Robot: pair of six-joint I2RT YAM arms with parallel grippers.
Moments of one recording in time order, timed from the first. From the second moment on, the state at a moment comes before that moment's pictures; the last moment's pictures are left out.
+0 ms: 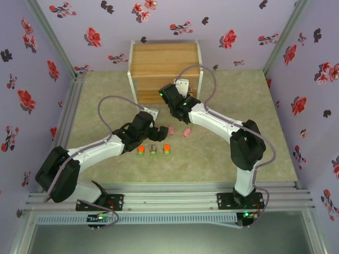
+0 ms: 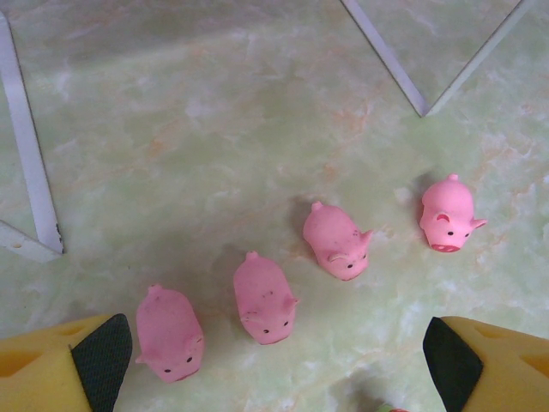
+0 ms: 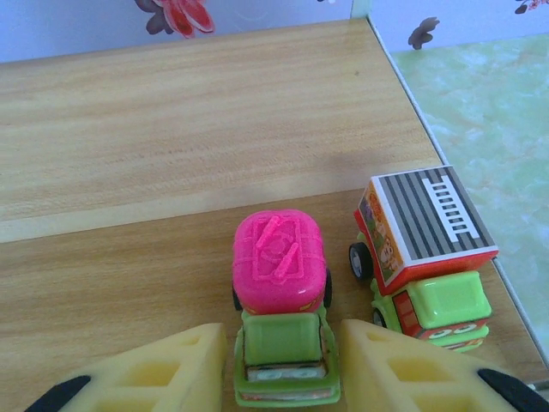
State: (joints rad) left arm -0.76 1.41 0.81 -0.10 -0.15 -0.29; right arm 0.78 1.86 1.54 -0.48 0.67 0.63
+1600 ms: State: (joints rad) left arm -0.68 1.40 0.81 -0.17 -0.21 -0.31; right arm 1.09 1.47 1.12 -0.58 0.69 0.76
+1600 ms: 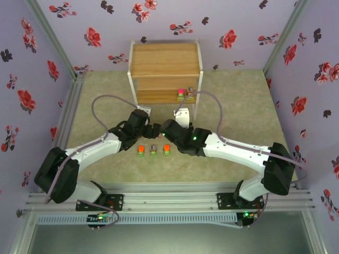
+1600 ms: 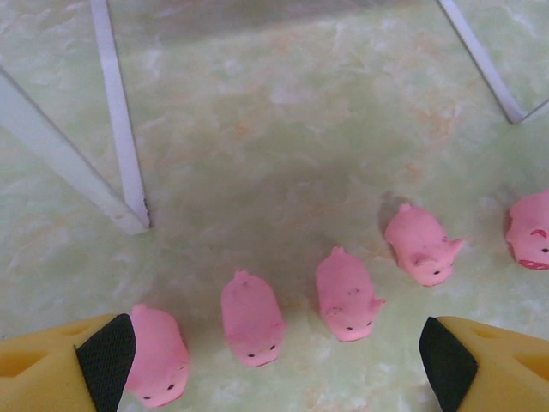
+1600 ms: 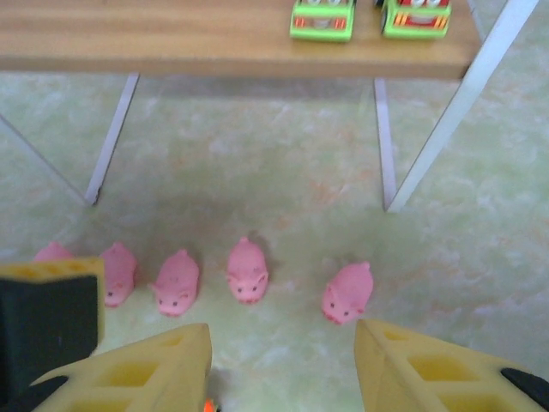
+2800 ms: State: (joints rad) left arm -0.65 1.44 0.84 -0.24 -0.21 -0.33; right arm 1.27 1.73 0.99 -0.43 0.62 1.00
